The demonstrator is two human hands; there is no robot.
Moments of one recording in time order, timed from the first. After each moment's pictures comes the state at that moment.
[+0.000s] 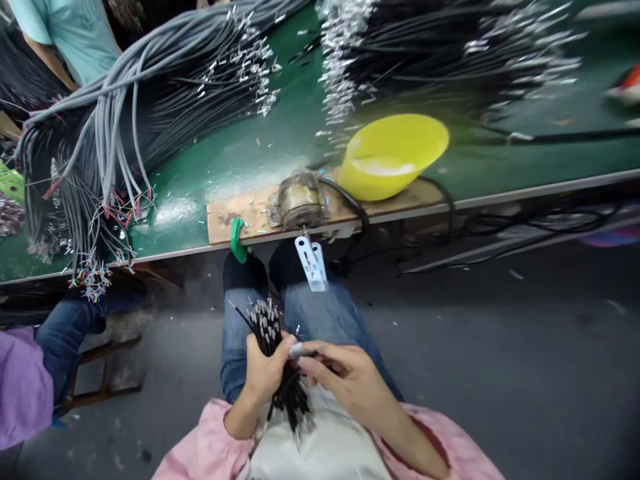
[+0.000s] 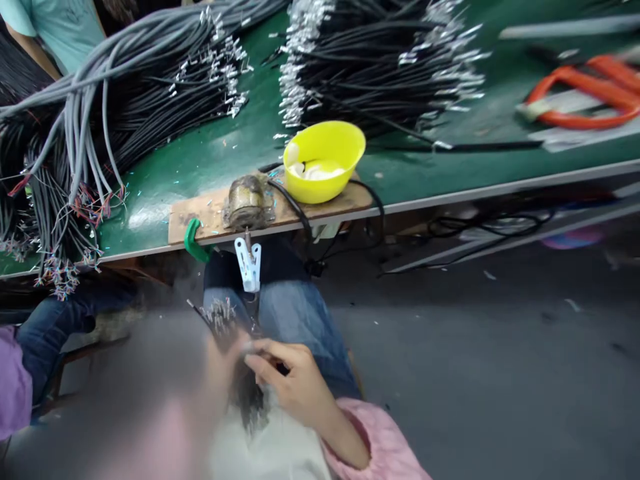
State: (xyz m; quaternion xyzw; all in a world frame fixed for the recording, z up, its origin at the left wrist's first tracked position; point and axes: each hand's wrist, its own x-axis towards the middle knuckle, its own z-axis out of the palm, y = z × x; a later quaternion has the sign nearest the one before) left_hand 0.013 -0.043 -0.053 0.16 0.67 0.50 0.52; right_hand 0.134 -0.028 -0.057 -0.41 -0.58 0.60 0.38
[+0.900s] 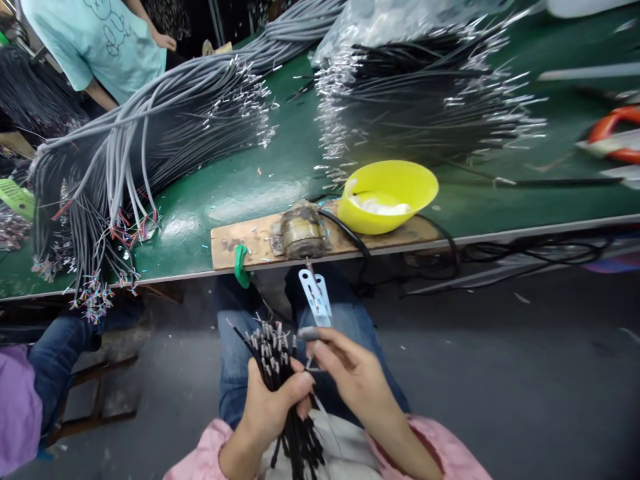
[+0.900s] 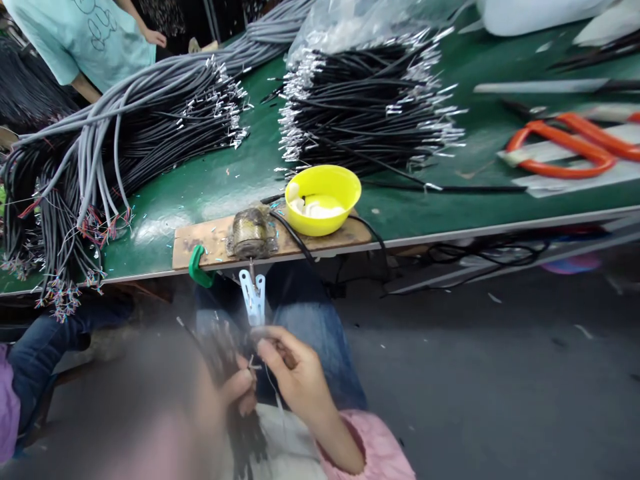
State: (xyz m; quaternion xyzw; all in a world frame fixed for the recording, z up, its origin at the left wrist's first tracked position) left_hand 0.012 -0.034 -0.034 0.26 0.52 0.51 0.64; right_hand 0.130 0.008 -0.052 -0.47 -0.46 0.60 0.46
